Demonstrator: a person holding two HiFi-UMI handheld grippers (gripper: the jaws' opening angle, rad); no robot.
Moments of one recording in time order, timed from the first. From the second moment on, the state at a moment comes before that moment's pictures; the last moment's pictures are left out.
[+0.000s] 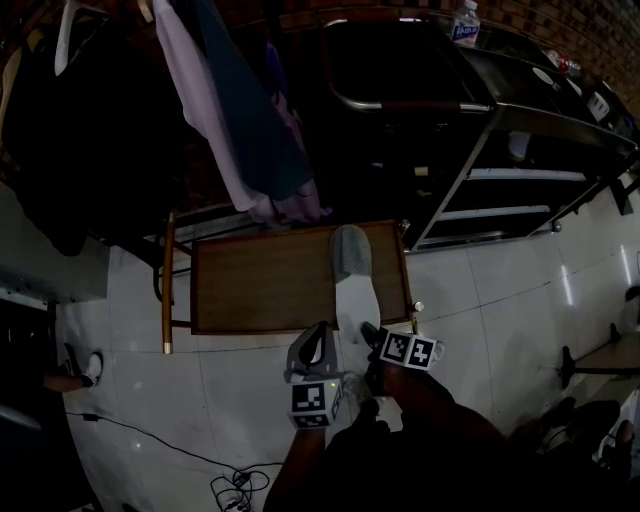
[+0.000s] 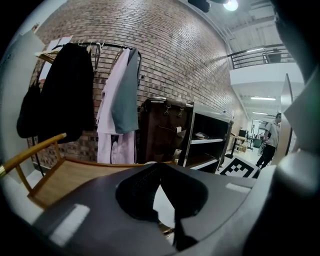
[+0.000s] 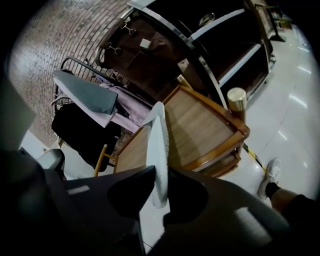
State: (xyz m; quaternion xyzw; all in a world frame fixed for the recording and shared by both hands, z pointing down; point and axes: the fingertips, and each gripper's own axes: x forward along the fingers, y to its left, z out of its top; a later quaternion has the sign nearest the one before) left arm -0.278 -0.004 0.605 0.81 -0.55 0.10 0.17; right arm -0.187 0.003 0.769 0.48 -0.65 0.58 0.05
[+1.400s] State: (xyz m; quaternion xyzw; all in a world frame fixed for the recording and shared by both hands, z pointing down) left arm -0.245 -0.035 0.506 0.83 -0.55 0.04 0.06; right arm -0.140 -0.031 0.485 0.57 -0.82 0.07 -0.02
